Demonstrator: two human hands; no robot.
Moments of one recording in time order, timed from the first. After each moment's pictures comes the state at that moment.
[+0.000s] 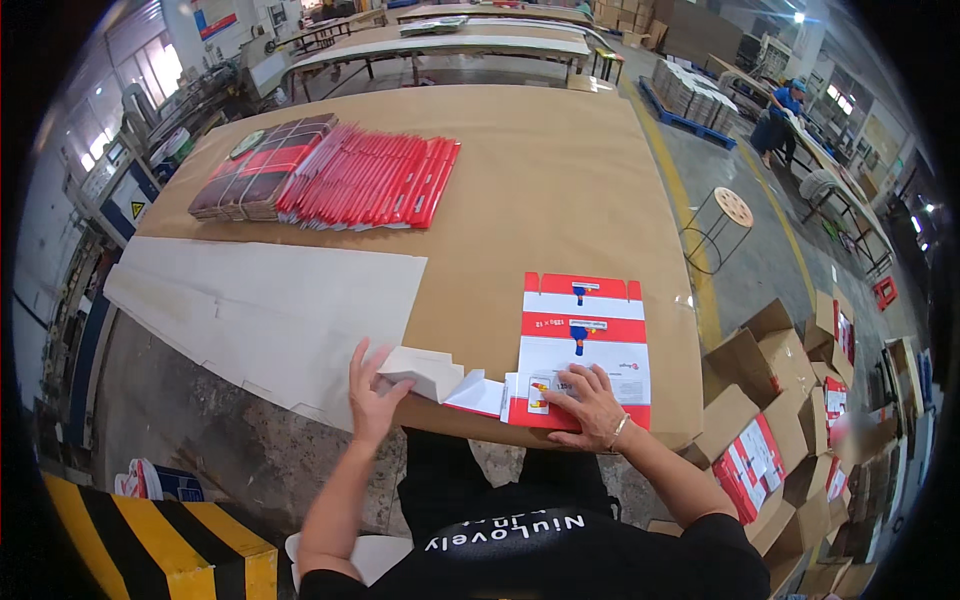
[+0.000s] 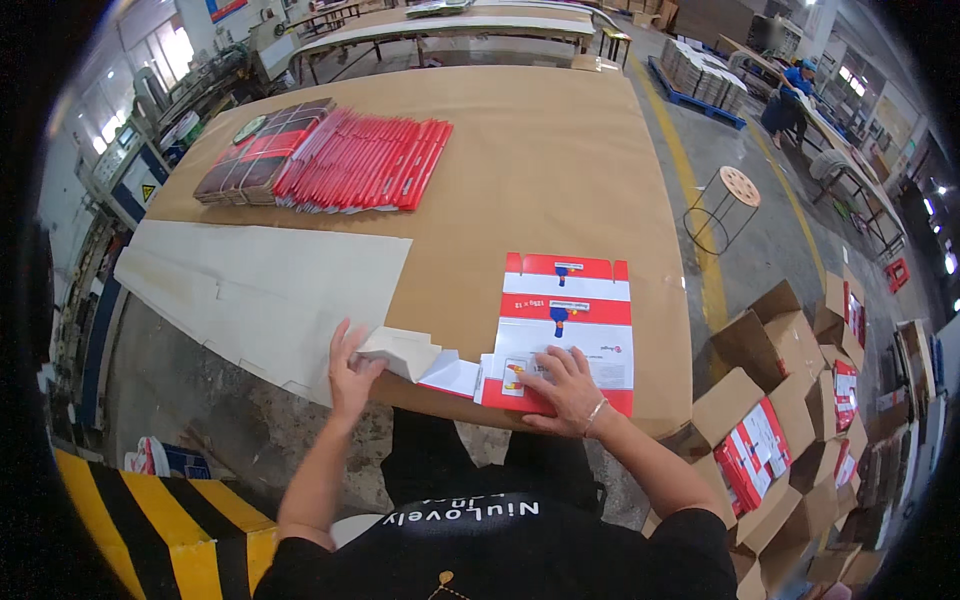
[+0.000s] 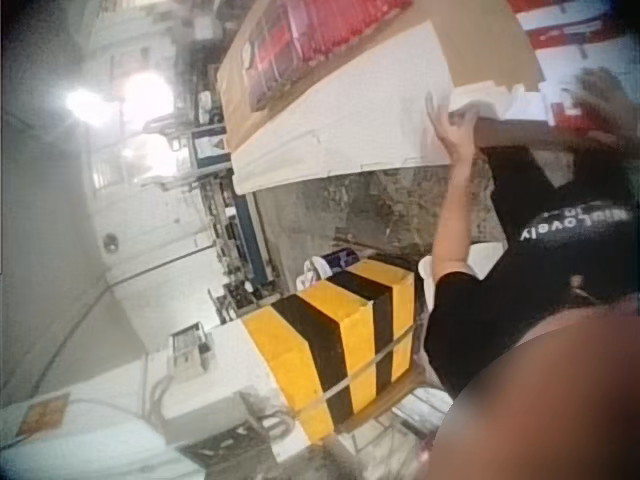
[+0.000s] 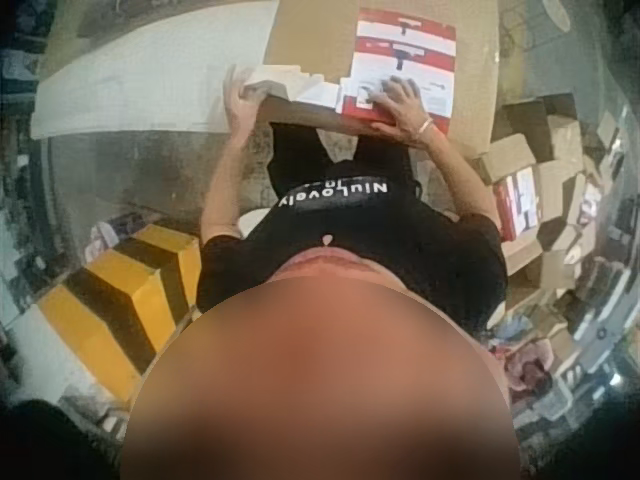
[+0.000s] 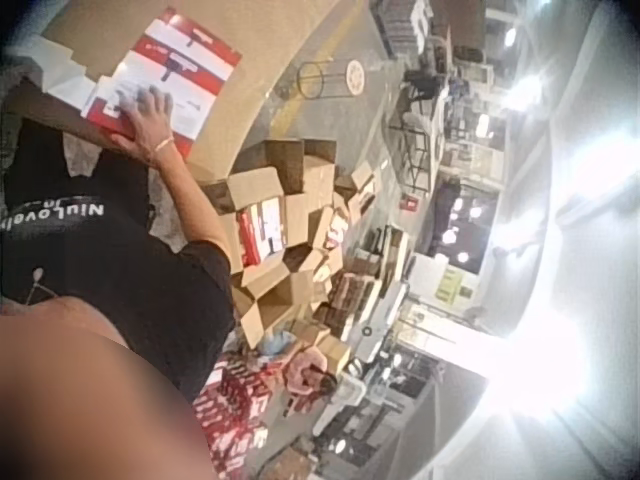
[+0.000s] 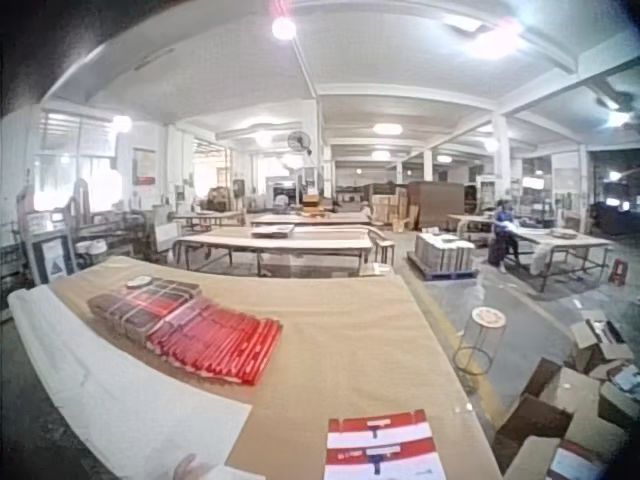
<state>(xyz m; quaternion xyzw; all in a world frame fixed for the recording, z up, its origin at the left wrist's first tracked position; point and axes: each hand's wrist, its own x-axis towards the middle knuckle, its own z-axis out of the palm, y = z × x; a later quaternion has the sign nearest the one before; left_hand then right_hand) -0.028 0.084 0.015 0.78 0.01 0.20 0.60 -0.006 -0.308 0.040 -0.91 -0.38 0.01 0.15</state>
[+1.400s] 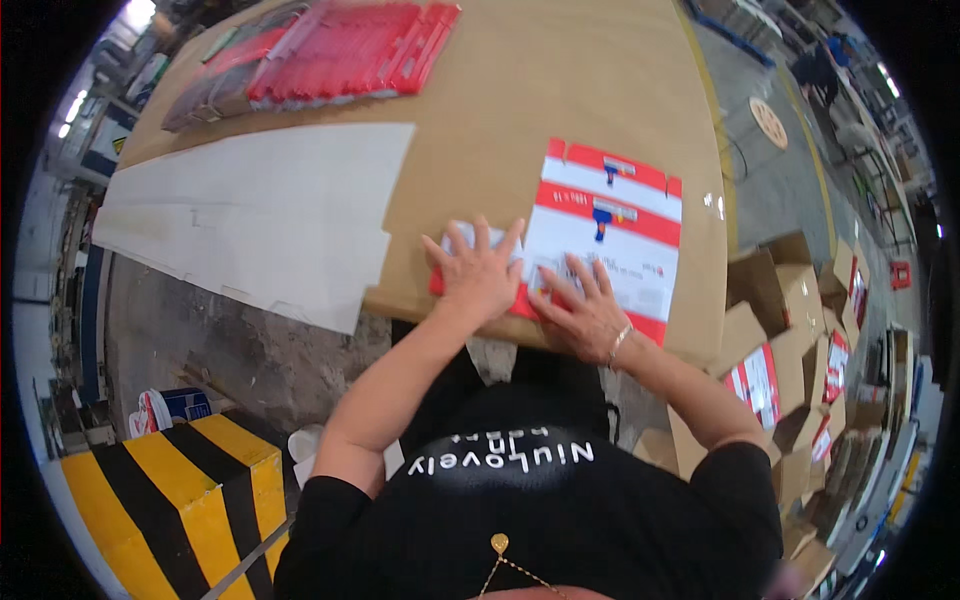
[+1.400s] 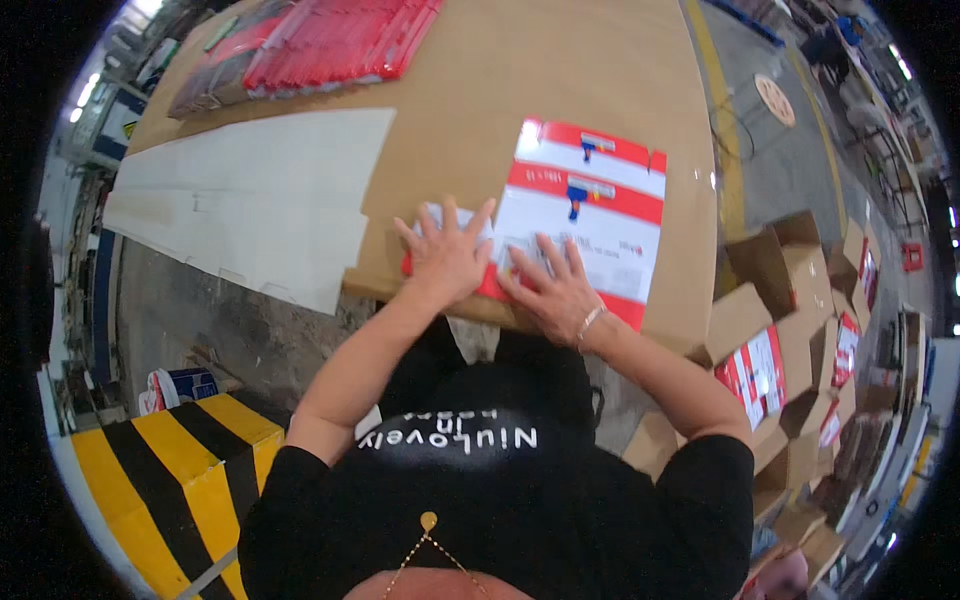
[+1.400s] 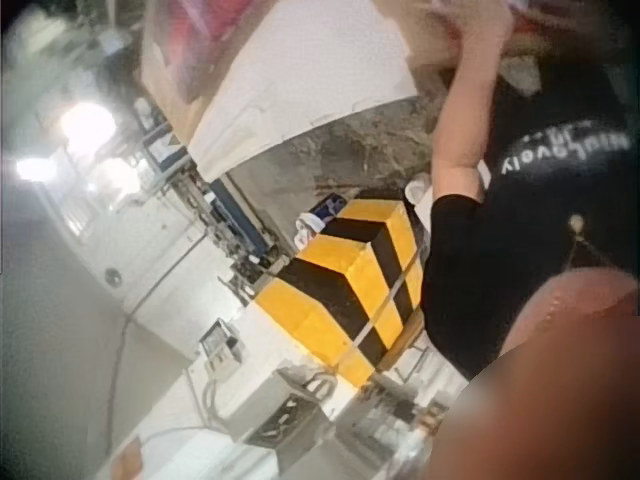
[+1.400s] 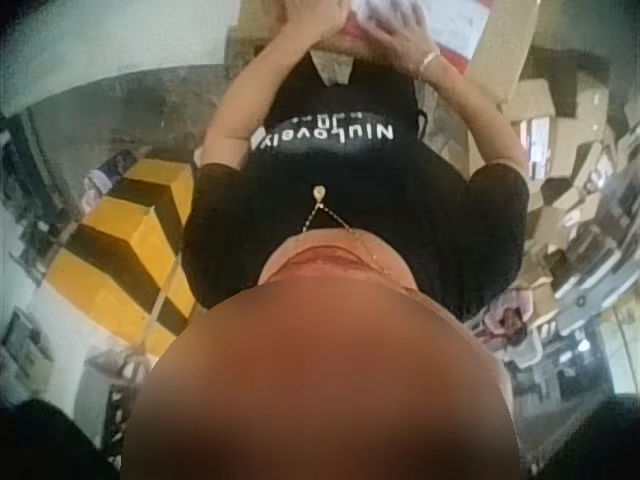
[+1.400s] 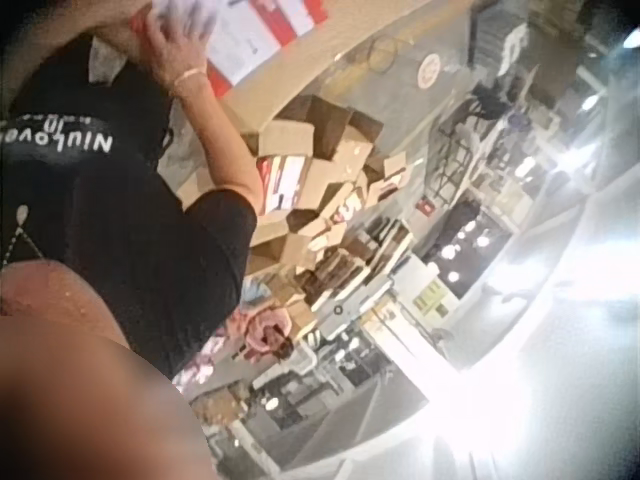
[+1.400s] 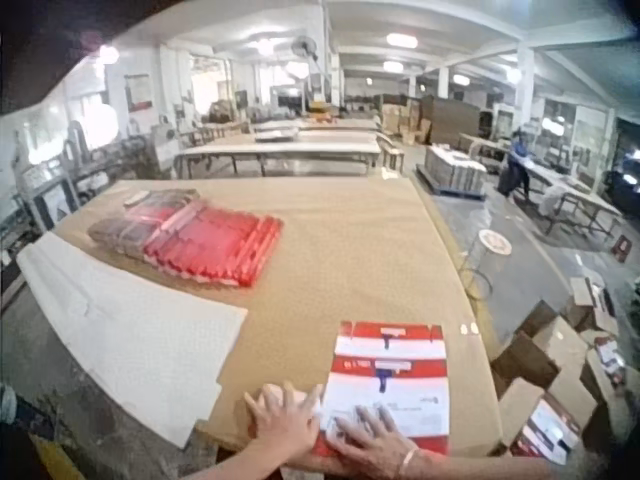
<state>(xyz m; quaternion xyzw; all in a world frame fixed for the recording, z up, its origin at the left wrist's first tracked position) 0.028 -0.065 0.023 1.00 -0.06 0.03 0.05 0.008 -0.290 0.021 -0.90 -0.44 -0.01 0.05</state>
